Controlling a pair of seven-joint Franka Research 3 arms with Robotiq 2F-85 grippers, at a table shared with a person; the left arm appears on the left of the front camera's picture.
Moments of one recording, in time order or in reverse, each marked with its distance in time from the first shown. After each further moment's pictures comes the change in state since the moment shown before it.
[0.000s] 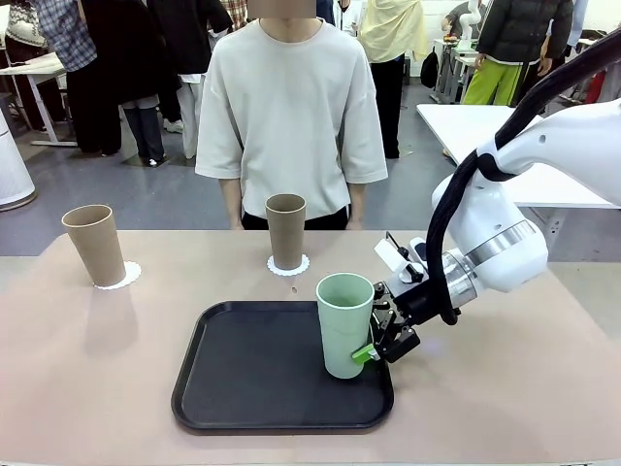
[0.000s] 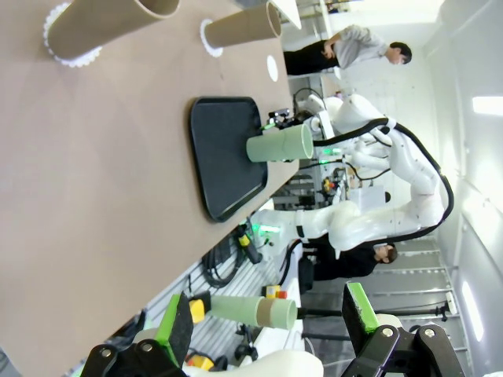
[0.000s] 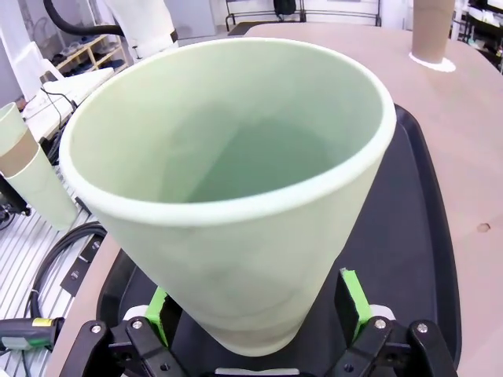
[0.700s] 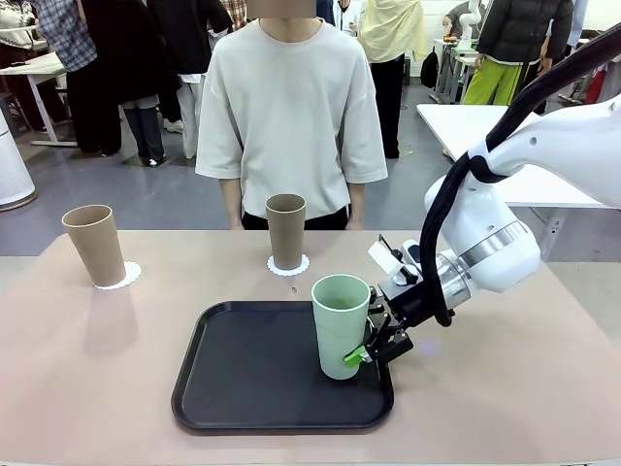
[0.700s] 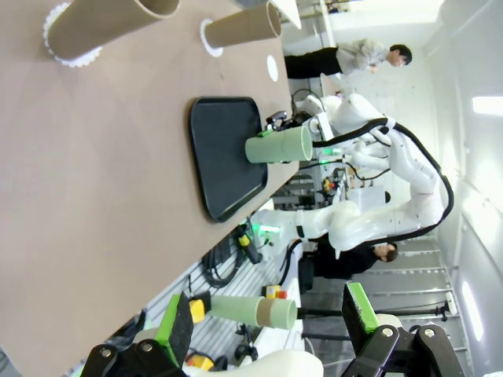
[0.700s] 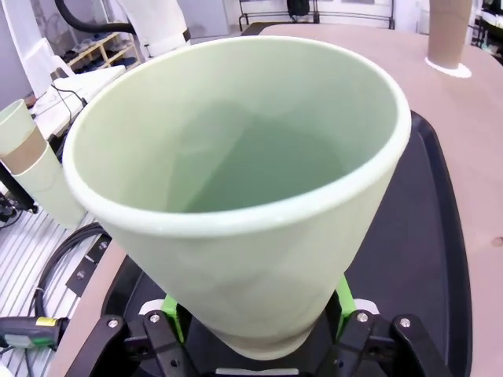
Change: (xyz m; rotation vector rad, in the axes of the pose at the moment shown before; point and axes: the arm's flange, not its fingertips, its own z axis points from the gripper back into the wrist) left arm 0.000 0.000 0.000 0.000 0.000 0.000; right arm 0.002 -0.001 -0.009 0.043 0.000 0.014
